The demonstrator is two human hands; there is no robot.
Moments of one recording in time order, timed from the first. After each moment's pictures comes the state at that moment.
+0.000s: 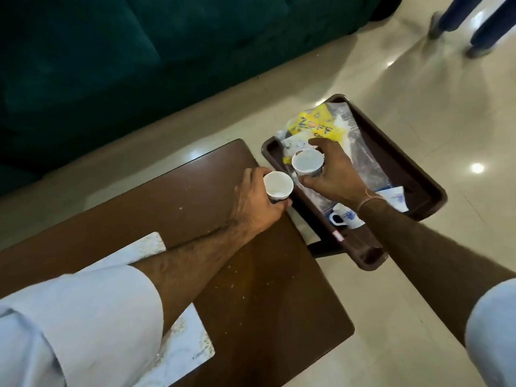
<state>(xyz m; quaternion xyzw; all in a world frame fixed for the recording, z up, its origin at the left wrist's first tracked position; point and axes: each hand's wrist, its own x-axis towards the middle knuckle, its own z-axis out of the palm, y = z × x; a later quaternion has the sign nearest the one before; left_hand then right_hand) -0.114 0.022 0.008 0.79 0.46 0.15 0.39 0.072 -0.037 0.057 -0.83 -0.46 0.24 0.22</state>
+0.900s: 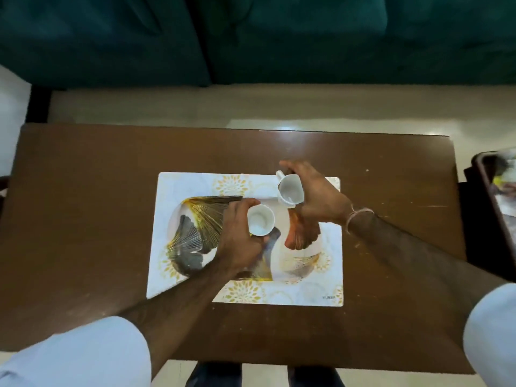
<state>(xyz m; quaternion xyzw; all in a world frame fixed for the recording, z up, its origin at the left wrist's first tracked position) -0.549 -0.054 0.002 0.61 0.66 0.23 0.38 -0.347 0.038 0.030 -0.55 -0.72 0.43 0.06</state>
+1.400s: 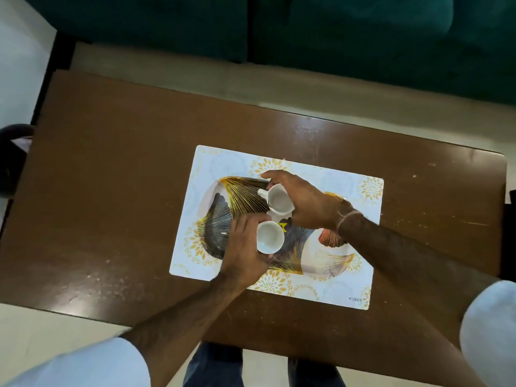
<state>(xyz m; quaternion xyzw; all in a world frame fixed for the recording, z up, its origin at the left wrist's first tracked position) -0.610 -0.114 -0.018 0.61 0.67 0.23 0.36 -0.454 0.023 0.002 -0.43 -0.78 0.46 -0.02</state>
